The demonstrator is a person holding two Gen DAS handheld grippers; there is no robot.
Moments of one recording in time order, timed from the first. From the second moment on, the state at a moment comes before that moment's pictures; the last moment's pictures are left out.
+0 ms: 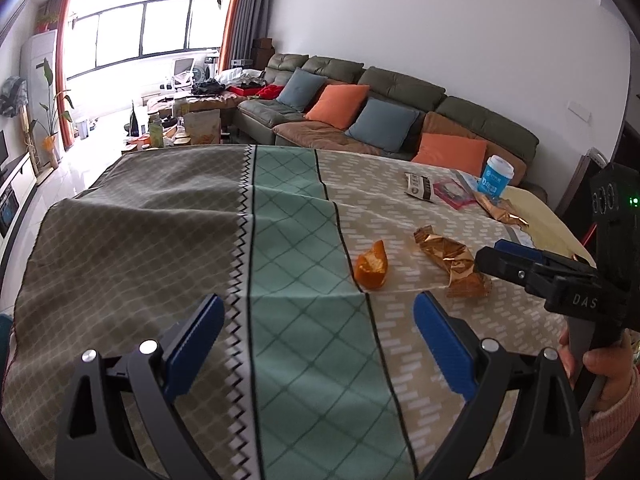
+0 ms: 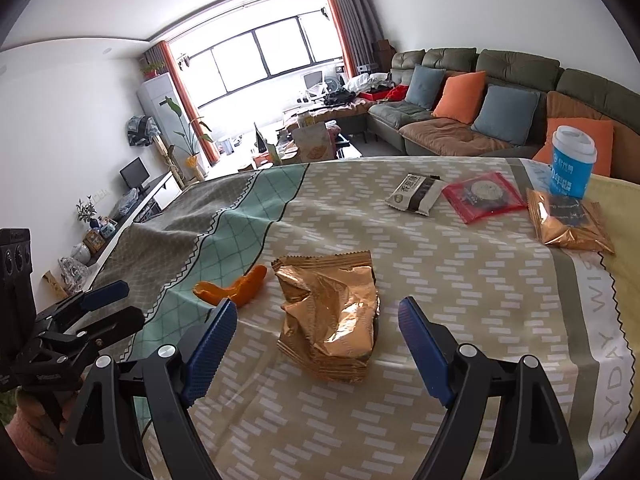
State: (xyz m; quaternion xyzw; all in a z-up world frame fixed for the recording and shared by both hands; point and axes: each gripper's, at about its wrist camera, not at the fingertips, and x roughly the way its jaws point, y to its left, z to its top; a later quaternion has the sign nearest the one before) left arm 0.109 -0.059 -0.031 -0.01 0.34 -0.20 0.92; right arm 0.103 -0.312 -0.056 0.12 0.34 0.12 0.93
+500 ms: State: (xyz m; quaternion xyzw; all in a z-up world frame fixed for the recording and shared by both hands) left arm 0.153 -0.098 -0.049 -0.01 0.42 -0.25 0.87; right arm 0.118 -0.314 -0.061 0.12 0.36 0.13 0.92
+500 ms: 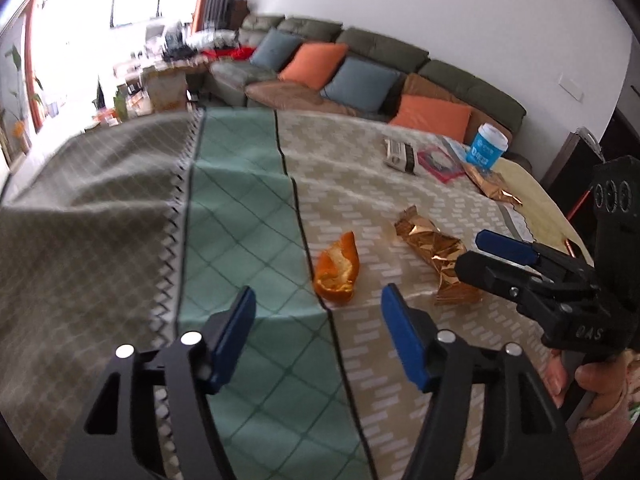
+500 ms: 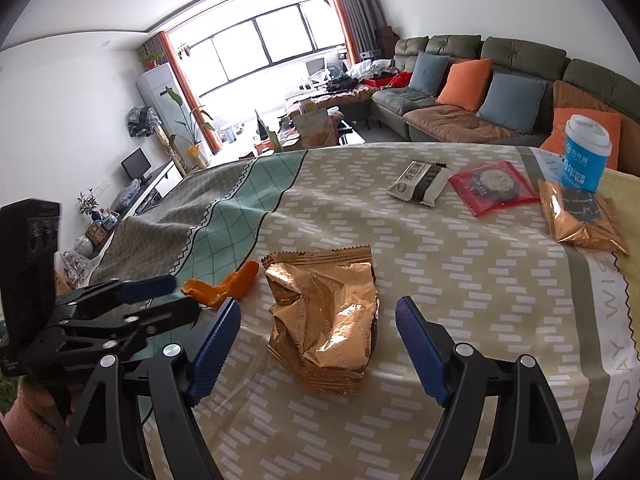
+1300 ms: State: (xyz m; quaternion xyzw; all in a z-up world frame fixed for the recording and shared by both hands) left arm 0.159 -0.105 -0.055 -0.01 0.43 -0.26 0.87; right arm 0.131 -0.314 -0.066 0.14 0.38 0.14 0.90
